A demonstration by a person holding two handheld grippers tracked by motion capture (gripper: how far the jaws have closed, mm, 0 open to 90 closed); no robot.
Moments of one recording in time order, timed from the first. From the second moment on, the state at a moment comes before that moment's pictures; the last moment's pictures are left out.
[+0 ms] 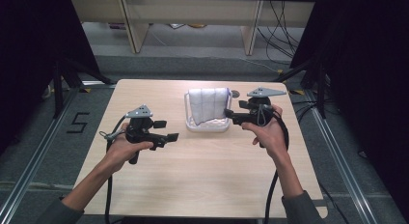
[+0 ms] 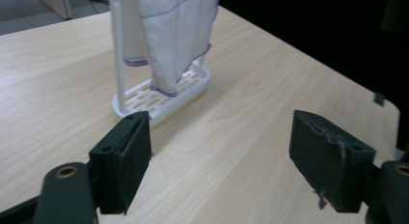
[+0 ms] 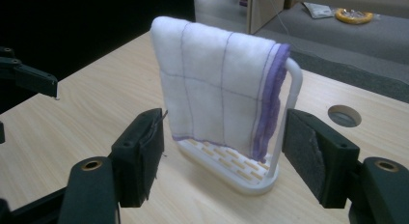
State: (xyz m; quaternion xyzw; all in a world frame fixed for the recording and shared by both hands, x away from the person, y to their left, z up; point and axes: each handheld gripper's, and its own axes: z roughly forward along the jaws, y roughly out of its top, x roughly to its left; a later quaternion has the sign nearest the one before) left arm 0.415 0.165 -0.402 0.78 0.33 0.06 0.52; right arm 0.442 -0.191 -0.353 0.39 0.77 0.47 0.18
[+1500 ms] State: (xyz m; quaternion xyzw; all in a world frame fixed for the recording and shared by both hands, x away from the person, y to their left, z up) left arm 0.354 0.182 -0.458 0.80 0.31 0.07 0.51; right arm 0.385 -0.192 -0.430 0.39 0.79 0.45 0.14
